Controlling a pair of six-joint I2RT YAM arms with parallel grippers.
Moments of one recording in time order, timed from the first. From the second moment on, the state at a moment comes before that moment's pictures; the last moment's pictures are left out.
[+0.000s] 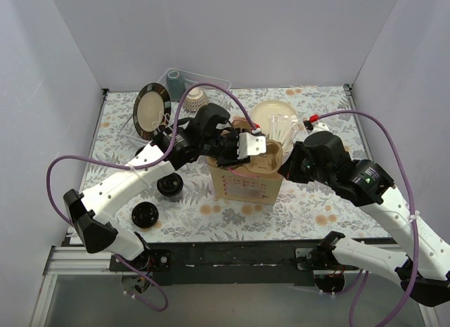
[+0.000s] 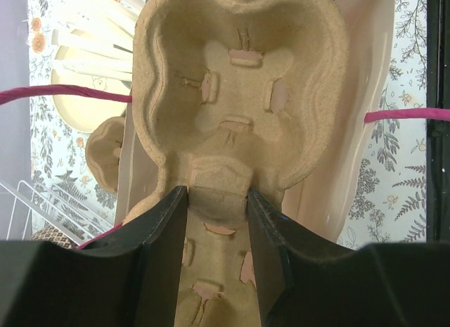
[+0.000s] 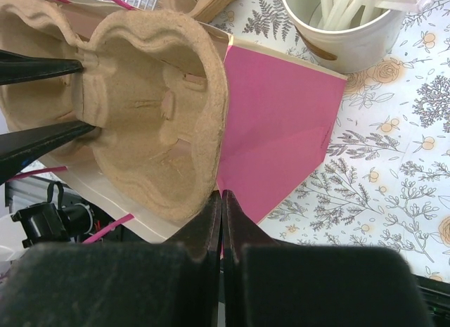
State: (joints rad) left arm -0.89 1.47 1.59 -0.78 0.30 0.69; right arm 0.79 0.94 1.25 -1.00 0.16 0.75
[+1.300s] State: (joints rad) left arm -0.89 1.45 1.62 -0.85 0.25 0.68; right arm 0.79 0.90 1.25 -1.00 0.16 0.75
